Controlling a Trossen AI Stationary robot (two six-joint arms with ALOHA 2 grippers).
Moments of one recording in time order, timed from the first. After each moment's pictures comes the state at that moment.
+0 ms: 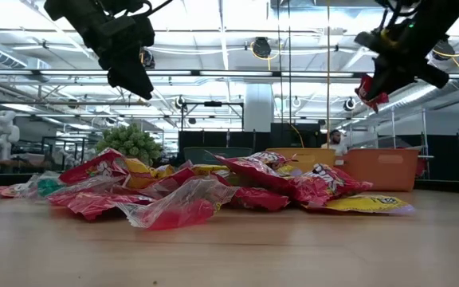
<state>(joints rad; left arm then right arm) 0.30 1.06 0.84 -0.58 0.07 -0.10 -0.16 0.84 0.77 -0.87 0.53 0.98</state>
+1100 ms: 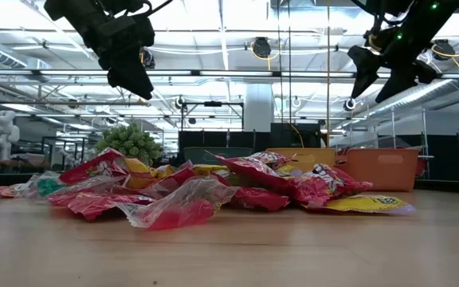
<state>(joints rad) 0.30 1.06 0.84 -0.58 0.07 -0.10 -0.35 0.85 0.77 -0.77 0.62 0.66</state>
